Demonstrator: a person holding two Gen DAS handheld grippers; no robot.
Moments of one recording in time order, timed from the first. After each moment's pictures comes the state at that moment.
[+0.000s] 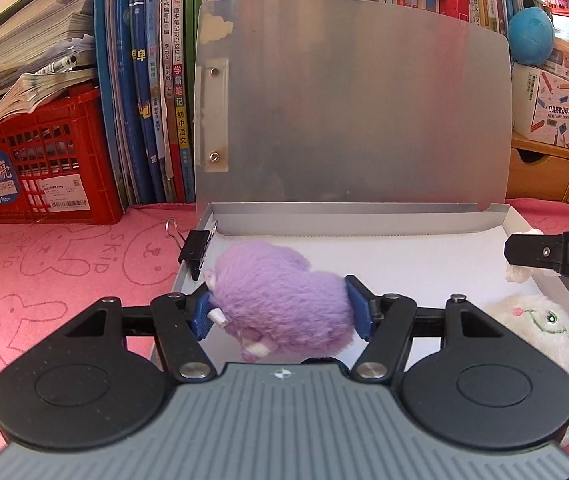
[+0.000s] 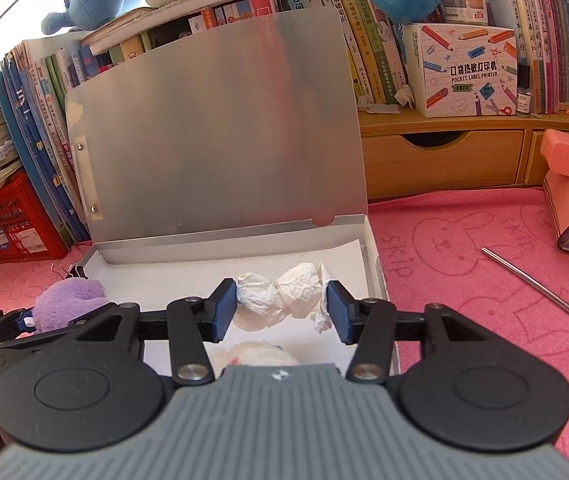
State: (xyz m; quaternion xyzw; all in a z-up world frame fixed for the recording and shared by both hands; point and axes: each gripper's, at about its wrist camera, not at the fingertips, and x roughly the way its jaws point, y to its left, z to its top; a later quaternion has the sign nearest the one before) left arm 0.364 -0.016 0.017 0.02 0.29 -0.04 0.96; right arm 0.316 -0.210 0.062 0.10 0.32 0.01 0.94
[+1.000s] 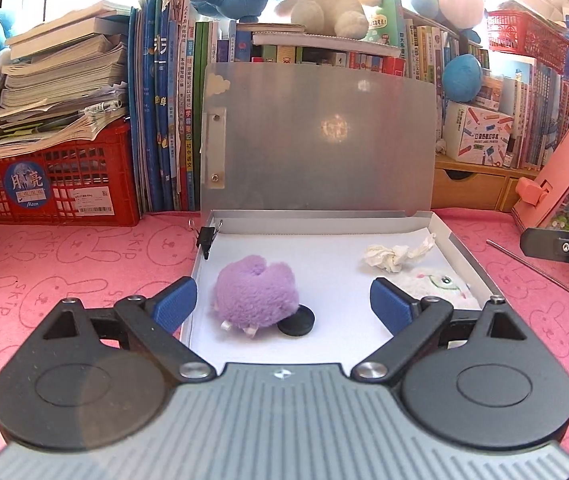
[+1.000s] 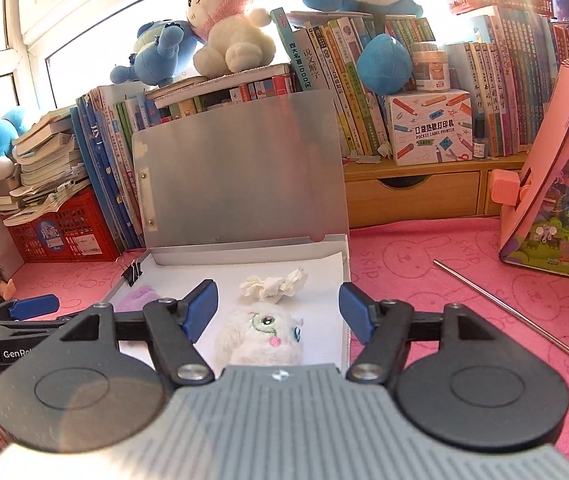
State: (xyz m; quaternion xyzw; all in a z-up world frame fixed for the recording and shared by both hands) left arm 0.246 0.003 0.073 0.00 0.26 -0.09 0.96; right arm 0.197 -0.231 0.112 0.09 0.25 0.05 0.96
